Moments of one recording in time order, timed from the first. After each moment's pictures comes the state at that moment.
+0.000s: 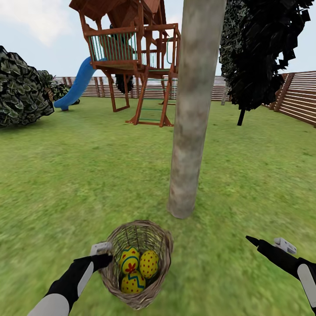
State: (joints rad) left arm -0.55 0.02 0.14 -0.55 0.05 0.38 0.00; right arm -0.36 -0.29 -0.49 -1.00 -0.39 0.63 0.40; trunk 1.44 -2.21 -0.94
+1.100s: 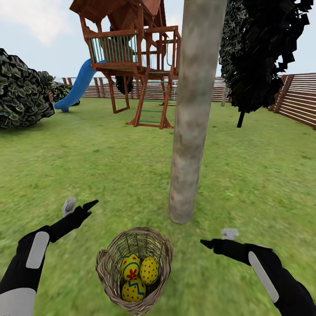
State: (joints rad) left arm -0.53 0.13 0.43 -1.09 0.64 0.78 -0.49; right arm -0.36 -0.24 0.04 -1.20 -0.38 0.71 0.40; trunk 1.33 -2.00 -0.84
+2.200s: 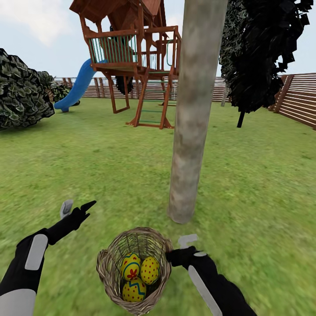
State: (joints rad) left arm -0.53 0.12 0.48 -1.07 0.65 0.76 -0.50; right arm -0.36 0.02 0.46 -1.24 -0.37 0.71 -0.25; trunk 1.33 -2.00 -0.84
